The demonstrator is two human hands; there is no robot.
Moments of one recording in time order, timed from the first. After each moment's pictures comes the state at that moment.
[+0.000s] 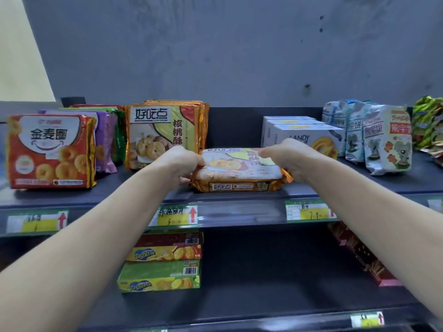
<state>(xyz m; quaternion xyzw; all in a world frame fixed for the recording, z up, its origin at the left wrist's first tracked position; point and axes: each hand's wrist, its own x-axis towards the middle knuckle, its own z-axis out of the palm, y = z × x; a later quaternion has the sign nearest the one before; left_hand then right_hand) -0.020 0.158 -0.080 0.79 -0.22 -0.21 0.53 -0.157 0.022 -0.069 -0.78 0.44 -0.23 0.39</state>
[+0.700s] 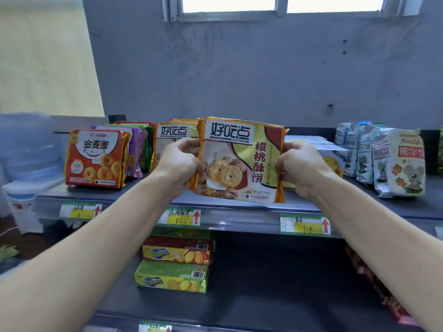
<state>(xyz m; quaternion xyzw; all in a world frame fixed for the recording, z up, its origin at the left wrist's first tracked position) -0.067 0.191 -0.058 0.66 -0.26 -0.10 0.70 -0.196 0.032 -0.053 -0.68 0.22 -0.32 0.62</state>
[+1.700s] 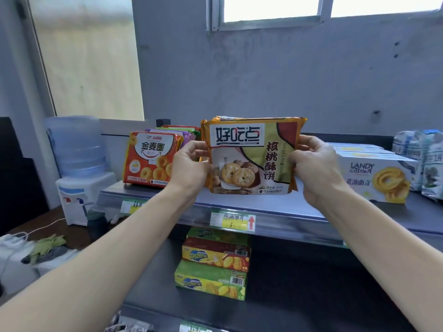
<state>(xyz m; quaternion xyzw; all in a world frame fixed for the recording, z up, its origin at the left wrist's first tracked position) -0.029 0.263 -0.072 0.63 -0.27 0.01 0.73 -0.141 0.104 -0.054 -0.63 0.12 -0.42 0.64</state>
